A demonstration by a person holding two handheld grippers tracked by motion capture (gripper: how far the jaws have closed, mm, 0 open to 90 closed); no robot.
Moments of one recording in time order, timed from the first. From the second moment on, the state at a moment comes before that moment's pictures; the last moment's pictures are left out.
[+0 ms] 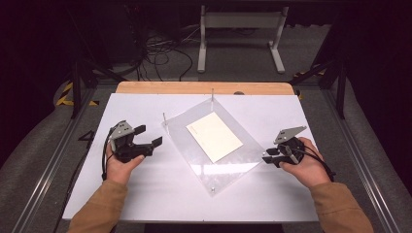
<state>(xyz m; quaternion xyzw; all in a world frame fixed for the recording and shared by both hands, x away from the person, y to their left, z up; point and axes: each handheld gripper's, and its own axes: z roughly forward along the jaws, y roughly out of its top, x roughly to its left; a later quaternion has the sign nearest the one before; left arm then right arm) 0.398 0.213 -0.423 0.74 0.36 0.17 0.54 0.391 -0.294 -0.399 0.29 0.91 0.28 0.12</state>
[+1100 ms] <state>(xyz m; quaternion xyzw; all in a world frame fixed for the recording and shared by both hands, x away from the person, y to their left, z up) 0.347 0.223 -0.424 0.74 0.35 0.18 0.54 0.432 -0.279 -0.414 0.28 0.94 0.16 0.07</state>
